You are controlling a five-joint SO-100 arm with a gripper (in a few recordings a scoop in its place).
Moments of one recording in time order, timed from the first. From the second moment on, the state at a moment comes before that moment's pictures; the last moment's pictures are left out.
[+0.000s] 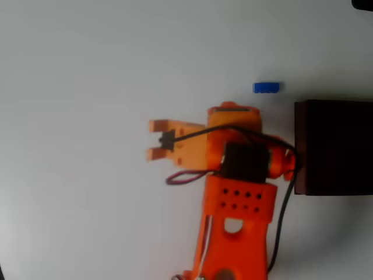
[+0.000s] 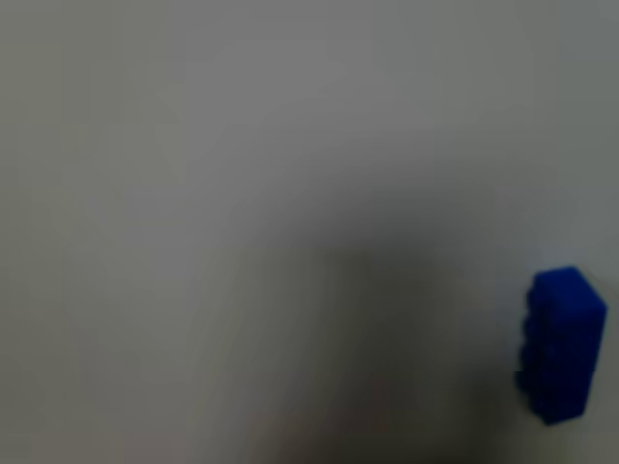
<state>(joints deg) 9.1 96.8 92.3 82.5 -11.7</state>
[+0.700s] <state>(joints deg) 16.4 69.7 66.6 83.7 -16.6</state>
